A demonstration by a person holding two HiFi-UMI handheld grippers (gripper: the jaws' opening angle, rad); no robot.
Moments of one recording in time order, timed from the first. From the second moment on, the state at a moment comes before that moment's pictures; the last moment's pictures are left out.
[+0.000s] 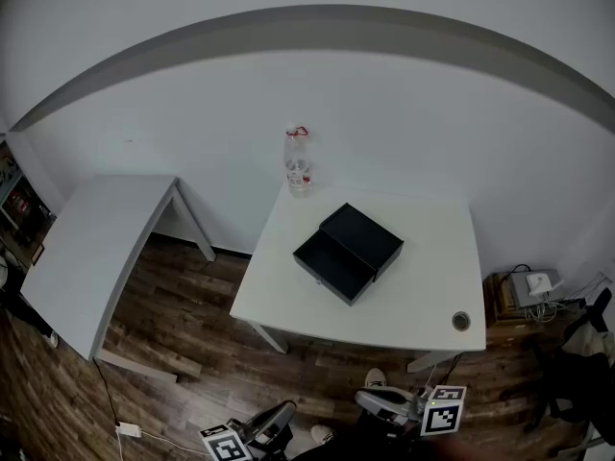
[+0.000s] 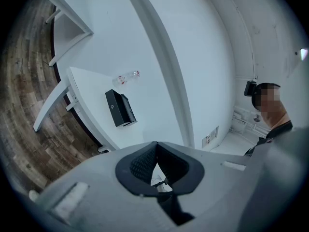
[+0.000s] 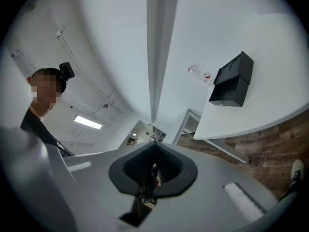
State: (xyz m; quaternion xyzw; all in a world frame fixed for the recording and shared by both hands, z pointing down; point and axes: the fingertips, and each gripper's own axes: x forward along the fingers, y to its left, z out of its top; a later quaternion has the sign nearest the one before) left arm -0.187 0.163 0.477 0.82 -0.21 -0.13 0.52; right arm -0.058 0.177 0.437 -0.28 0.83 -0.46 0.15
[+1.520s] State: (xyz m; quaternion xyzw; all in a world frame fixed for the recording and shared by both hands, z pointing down) left arm -0.135 0.073 0.483 0.78 -0.30 -0.20 0.51; right arm 0.165 -0.176 0.508 -0.39 0.85 -0.14 -0.33
